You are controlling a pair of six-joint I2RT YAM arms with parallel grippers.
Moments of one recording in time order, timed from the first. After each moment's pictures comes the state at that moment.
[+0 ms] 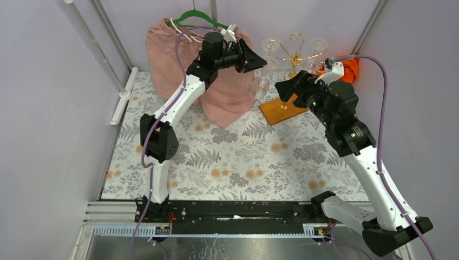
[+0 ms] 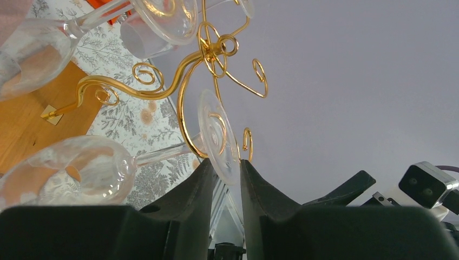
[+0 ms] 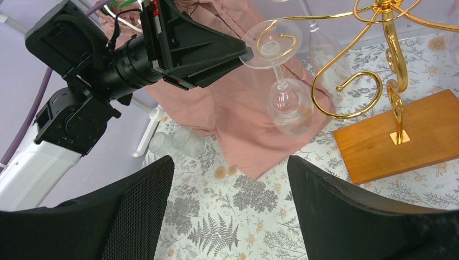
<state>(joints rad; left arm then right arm) -0.44 2.08 2.09 -0.11 0.70 -1.07 0.42 1.01 1.27 -0.38 0.02 0.57</state>
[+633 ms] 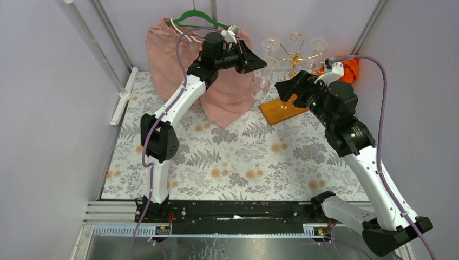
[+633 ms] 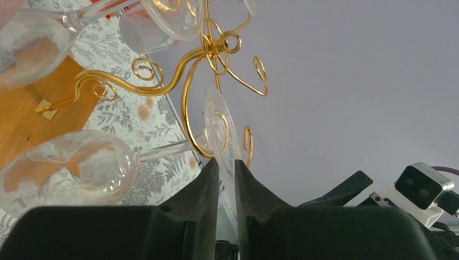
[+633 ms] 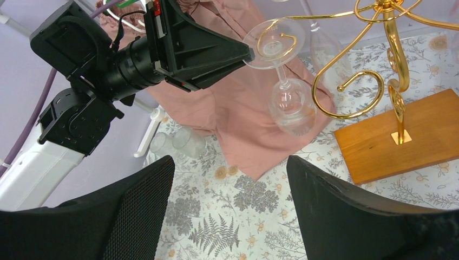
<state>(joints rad) -0.44 2.09 2.09 -0.11 0.71 -1.09 0.42 1.01 1.26 -0.38 0.01 0.57</state>
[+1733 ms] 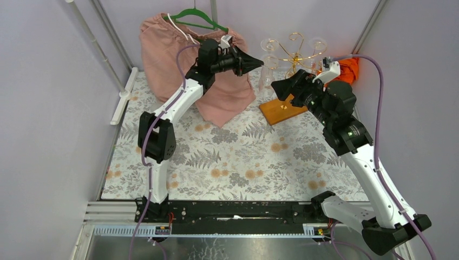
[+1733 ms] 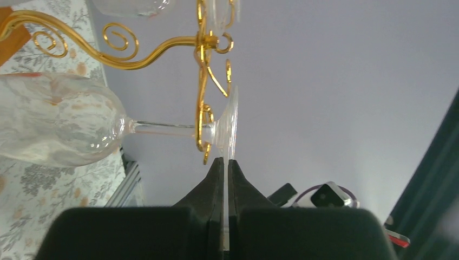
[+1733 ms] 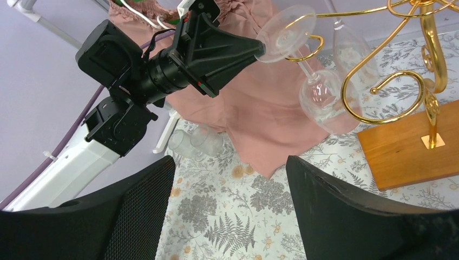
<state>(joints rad) -0.40 2.06 1.93 0.09 0.76 -1.54 0.42 1.02 1.25 -0.33 -0.05 0.61</state>
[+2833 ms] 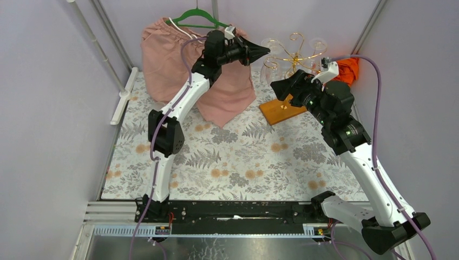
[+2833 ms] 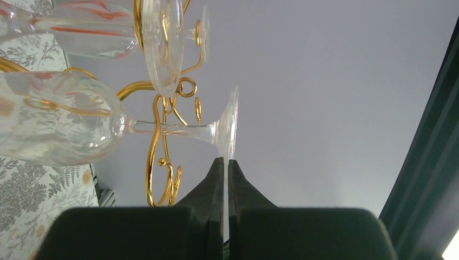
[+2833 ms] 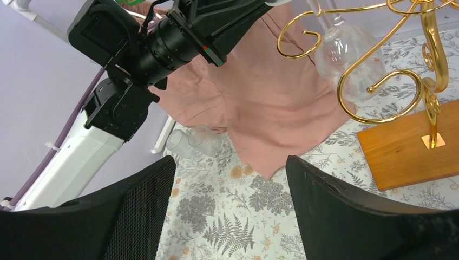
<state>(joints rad) -0.42 2.21 2.21 0.04 0.66 -1.65 0.42 1.03 1.24 -0.30 -0.05 0.62</state>
